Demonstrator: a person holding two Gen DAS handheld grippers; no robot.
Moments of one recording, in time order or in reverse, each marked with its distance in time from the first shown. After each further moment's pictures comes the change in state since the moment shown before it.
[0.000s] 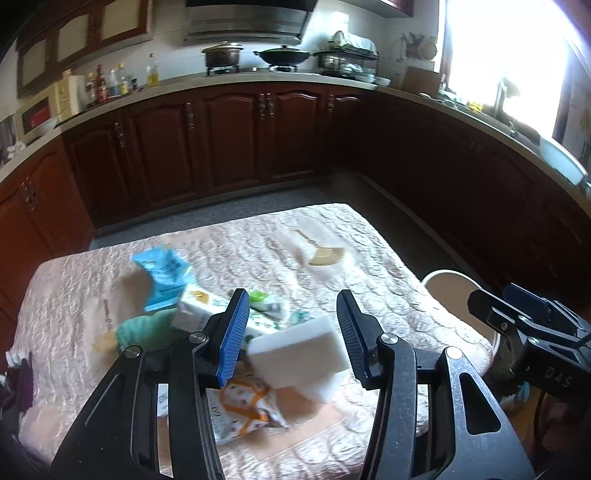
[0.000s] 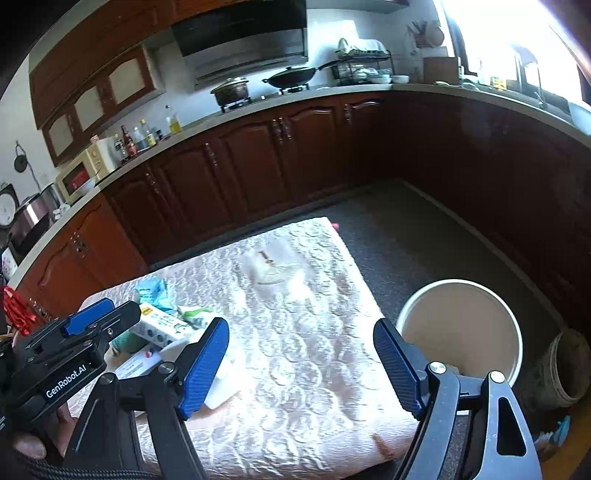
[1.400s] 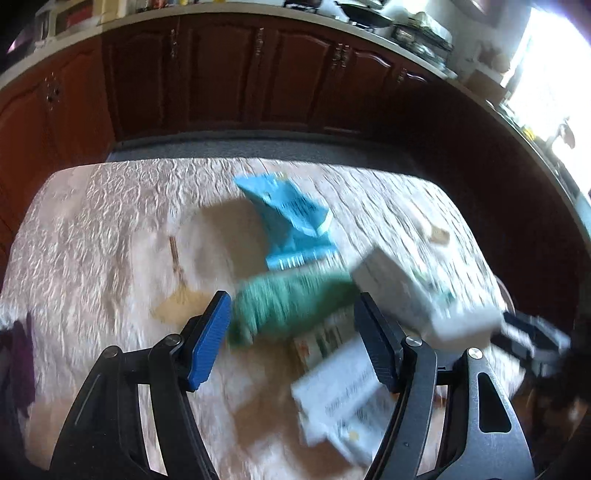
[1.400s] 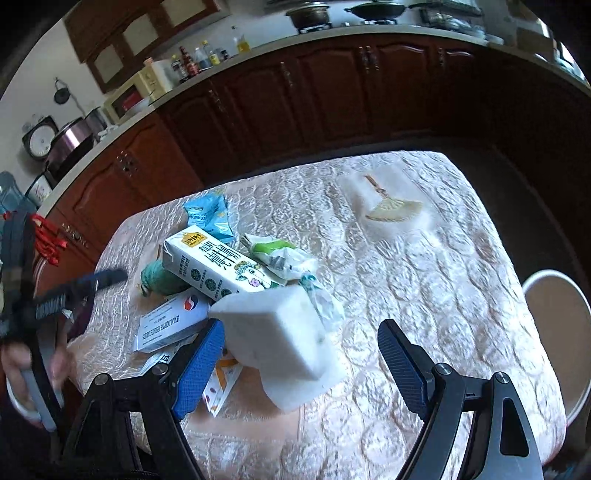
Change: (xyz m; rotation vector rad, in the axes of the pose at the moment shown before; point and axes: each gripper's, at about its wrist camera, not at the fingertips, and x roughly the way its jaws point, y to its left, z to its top) left arm 0.069 0.197 -0.016 -0.249 0.228 -0.019; right arm 0.117 0.077 -0.023 -0.166 0.273 0.241
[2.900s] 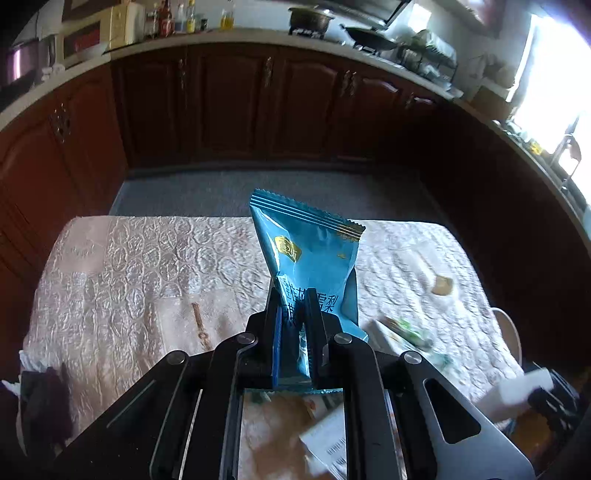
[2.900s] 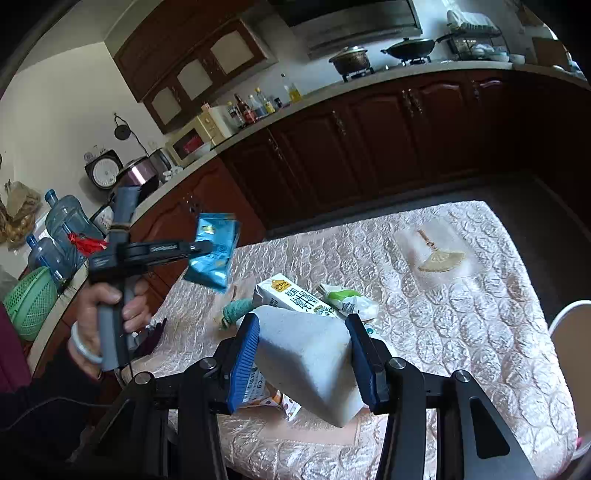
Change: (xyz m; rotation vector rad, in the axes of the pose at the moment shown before) left arm -0.046 -0.015 0.044 0.033 -0.111 0.045; right arm -0.064 0.008 0.000 -0.012 -0.203 0.244
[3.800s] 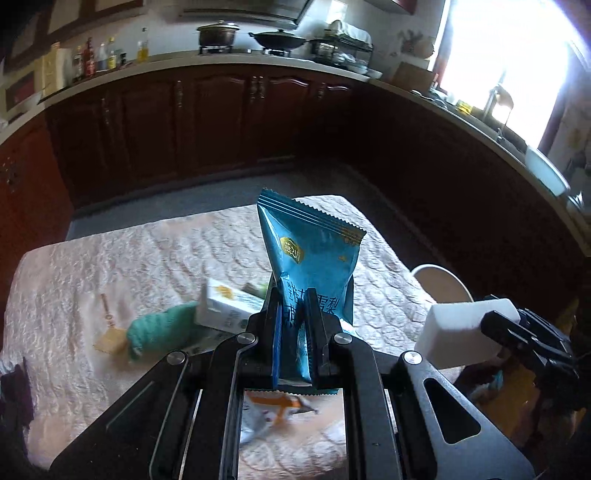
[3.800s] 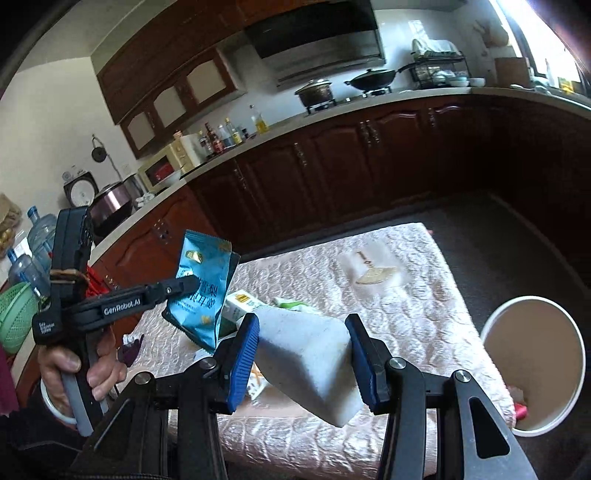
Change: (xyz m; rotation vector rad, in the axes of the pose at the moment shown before) left arm -0.042 -0.146 -0.058 0.203 -0.025 -0.171; right arm -0.082 -0.021 -0.014 0.028 -0.113 -0.150
